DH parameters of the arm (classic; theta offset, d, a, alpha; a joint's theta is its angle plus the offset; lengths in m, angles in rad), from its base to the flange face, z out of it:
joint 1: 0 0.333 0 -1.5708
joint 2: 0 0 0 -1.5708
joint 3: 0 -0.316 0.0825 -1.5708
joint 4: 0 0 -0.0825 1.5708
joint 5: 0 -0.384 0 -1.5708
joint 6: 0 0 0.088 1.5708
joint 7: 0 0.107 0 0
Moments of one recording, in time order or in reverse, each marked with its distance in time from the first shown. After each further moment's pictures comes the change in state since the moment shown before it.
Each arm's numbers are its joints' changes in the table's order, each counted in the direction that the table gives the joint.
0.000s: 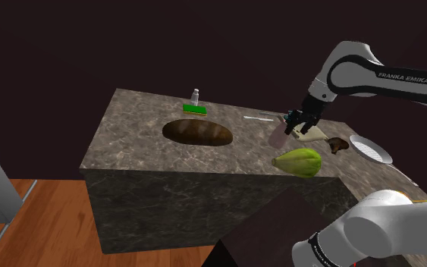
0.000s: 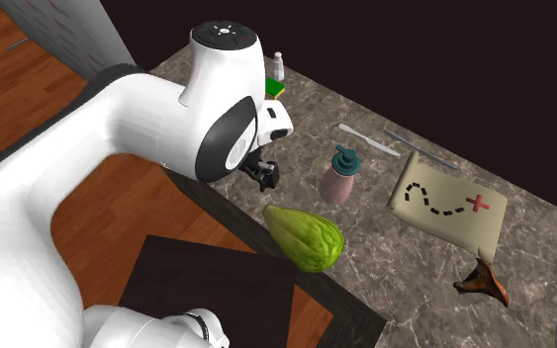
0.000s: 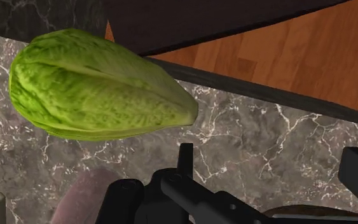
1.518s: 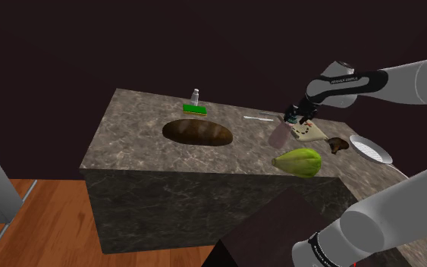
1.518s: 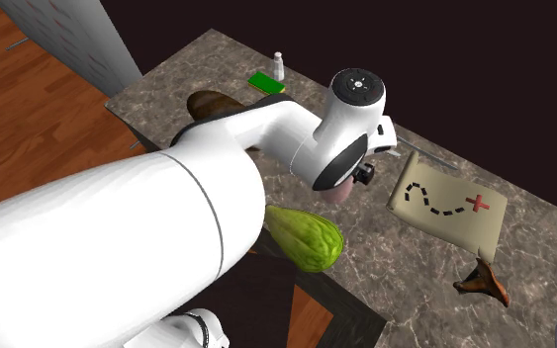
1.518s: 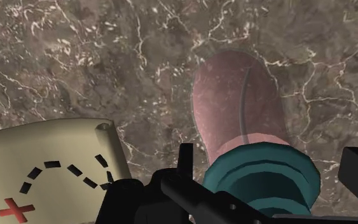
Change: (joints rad) arm -0.131 0.480 0.211 0.173 0.020 0.572 -0.055
